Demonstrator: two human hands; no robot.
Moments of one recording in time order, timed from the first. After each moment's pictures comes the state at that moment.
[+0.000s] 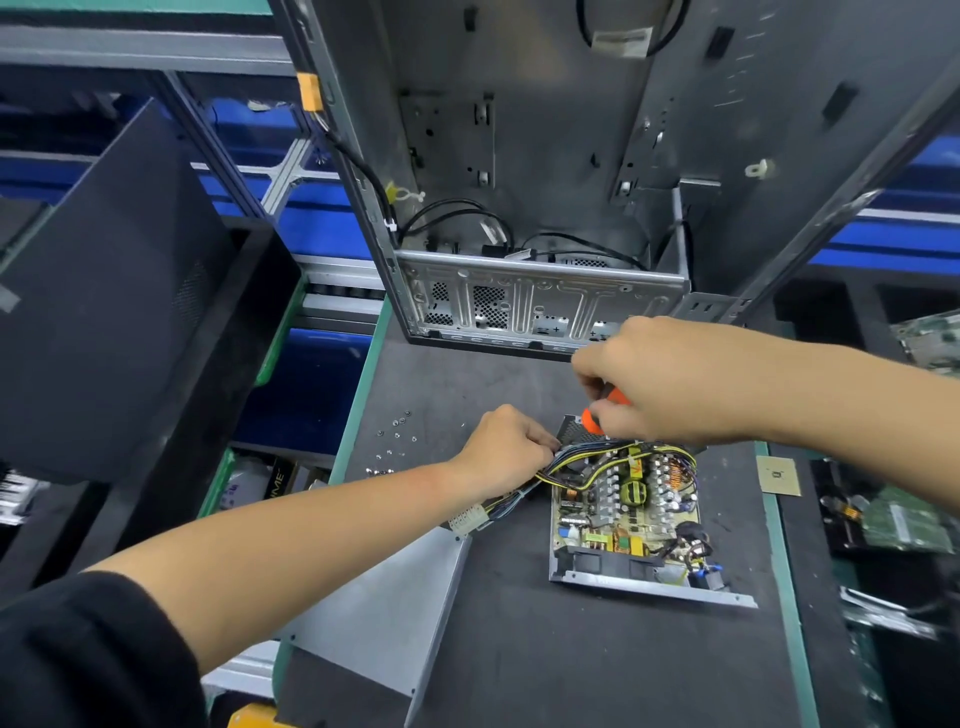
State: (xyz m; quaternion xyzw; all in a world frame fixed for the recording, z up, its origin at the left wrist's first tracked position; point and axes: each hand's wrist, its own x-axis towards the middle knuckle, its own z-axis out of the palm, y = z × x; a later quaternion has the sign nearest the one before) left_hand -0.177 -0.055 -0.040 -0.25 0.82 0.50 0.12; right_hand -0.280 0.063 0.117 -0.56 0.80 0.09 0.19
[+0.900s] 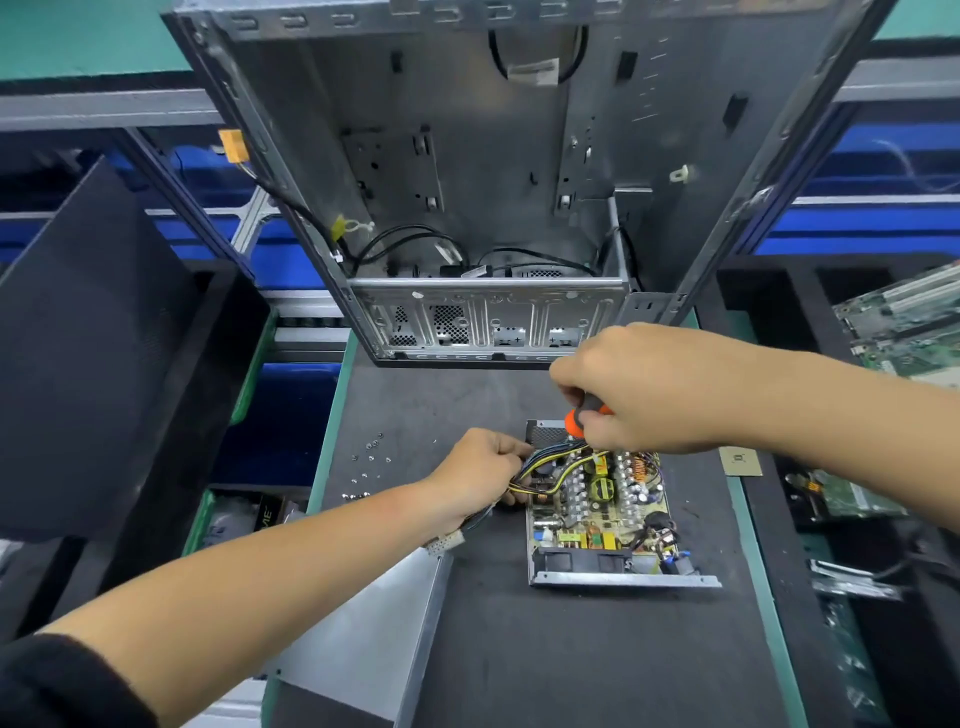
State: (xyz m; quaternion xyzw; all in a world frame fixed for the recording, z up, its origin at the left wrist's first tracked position) left_hand -0.171 -0.040 -0.030 -0.28 0.73 0.59 0.17; right_hand -0.278 0.092 0.123 -0.56 0.81 0.08 0.17
